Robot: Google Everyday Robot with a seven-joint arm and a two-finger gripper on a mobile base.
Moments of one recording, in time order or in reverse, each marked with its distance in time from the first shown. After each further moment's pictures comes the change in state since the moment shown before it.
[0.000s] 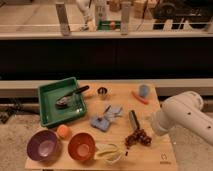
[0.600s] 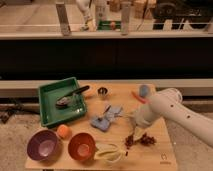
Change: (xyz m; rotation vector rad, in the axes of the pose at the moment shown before) arm -0.048 -0.045 0.039 0.035 -0.139 -0.009
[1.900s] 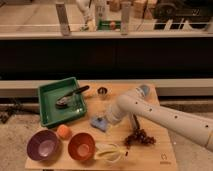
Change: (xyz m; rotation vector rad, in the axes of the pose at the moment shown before) arm -0.097 -0.063 0.089 0.008 -0.133 -0.085
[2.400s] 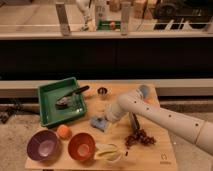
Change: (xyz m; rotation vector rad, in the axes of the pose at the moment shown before) arm 0.019 -0.011 0.037 0.004 -0.043 0.017
